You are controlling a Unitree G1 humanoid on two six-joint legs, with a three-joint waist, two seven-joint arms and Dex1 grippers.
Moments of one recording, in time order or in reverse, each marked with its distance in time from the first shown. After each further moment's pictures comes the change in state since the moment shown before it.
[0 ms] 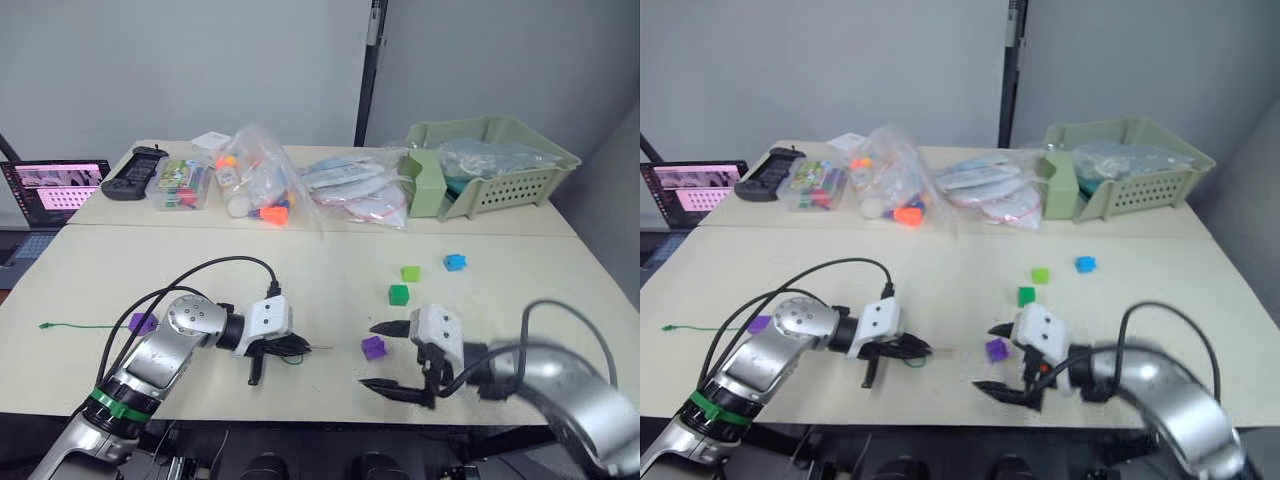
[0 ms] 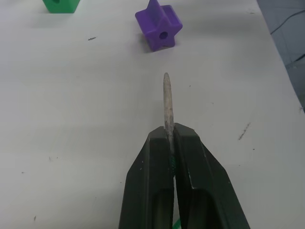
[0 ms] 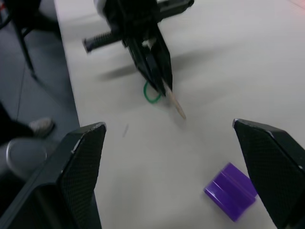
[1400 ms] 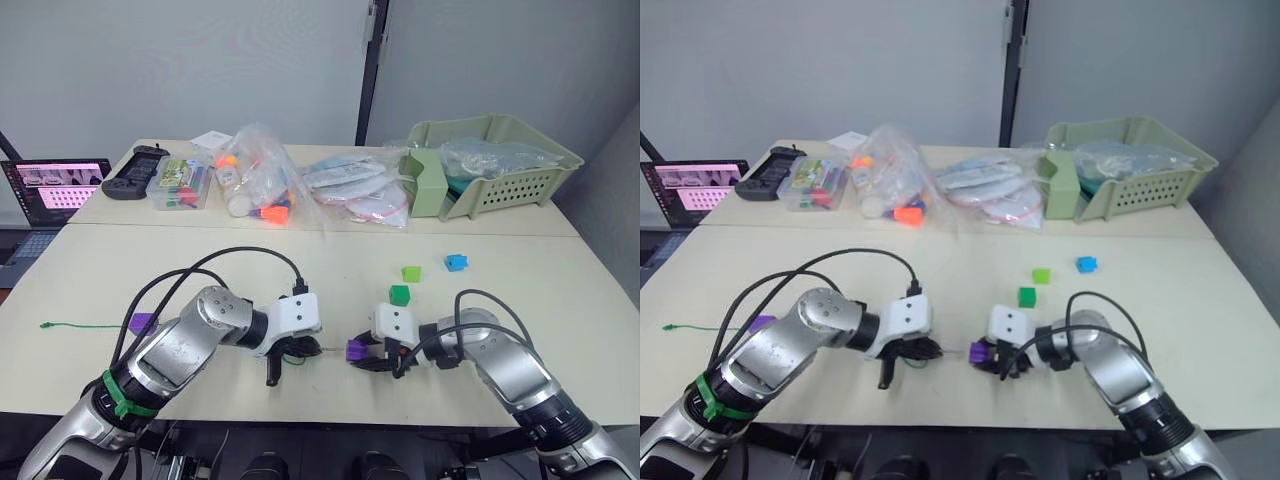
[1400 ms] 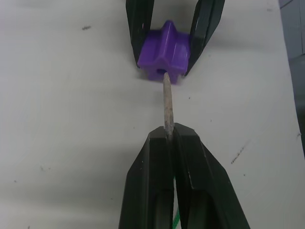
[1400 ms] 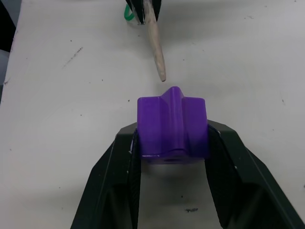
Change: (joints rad) left arm -0.146 0.023 -0.161 -0.252 0.038 0.500 0.138; right arm -0.212 0.167 0.256 0.395 -0.330 -0.206 0.123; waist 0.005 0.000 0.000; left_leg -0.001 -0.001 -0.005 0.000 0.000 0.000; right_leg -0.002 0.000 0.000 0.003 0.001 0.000
